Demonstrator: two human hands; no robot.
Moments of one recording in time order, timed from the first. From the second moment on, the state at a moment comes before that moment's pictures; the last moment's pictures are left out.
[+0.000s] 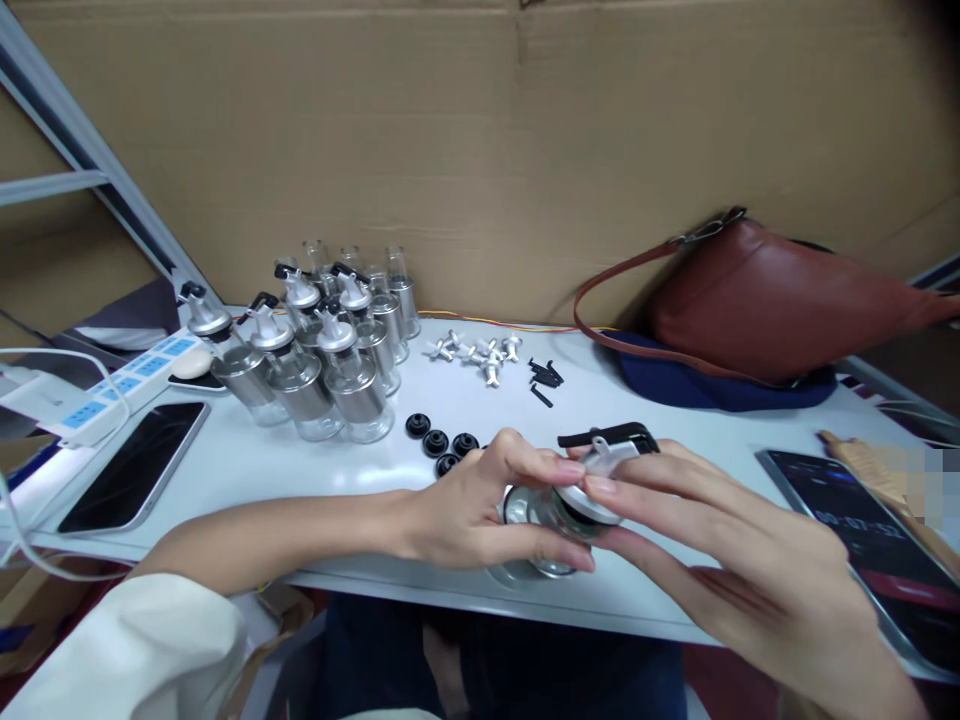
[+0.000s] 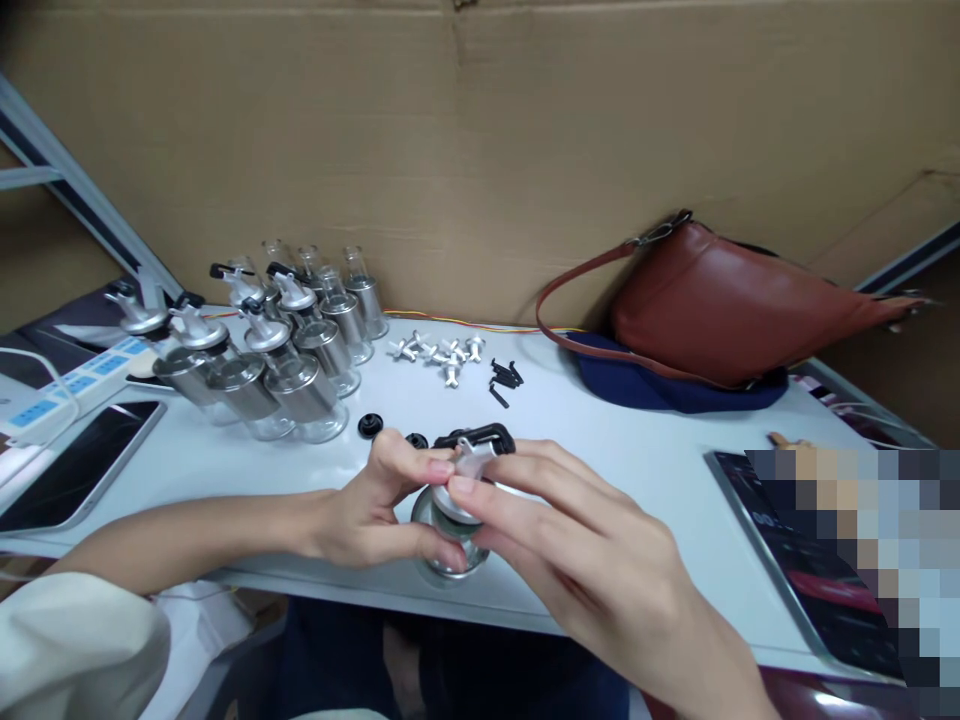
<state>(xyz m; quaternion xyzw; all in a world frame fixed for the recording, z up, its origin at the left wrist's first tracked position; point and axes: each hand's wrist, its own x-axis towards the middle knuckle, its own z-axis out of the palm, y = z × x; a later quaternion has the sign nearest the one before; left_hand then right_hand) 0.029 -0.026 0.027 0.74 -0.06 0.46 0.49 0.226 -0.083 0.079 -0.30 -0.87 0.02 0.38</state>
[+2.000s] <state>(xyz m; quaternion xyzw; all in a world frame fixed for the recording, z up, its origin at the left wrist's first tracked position) -0.148 -0.090 0.026 0.70 0.53 0.47 0.01 0.113 -0.044 0.063 -0.25 -0.90 0.02 0.36</state>
